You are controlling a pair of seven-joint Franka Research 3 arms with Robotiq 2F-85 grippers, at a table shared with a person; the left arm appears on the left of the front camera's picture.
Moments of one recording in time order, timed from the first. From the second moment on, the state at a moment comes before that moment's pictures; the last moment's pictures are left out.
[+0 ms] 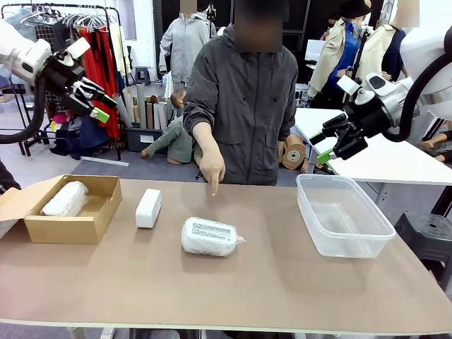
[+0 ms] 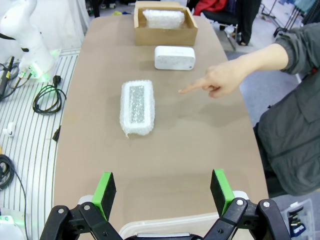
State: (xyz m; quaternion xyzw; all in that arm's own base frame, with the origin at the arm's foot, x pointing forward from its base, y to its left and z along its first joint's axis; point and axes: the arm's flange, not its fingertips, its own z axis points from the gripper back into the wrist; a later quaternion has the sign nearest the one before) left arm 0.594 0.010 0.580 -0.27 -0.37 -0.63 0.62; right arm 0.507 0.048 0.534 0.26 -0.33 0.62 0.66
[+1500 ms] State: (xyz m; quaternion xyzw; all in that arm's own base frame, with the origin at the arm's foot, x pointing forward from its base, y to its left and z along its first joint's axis) left arm 0.594 0.010 0.580 -0.27 -0.37 -0.63 0.62; right arm 0.507 0.048 0.534 0.26 -0.33 0.62 0.66
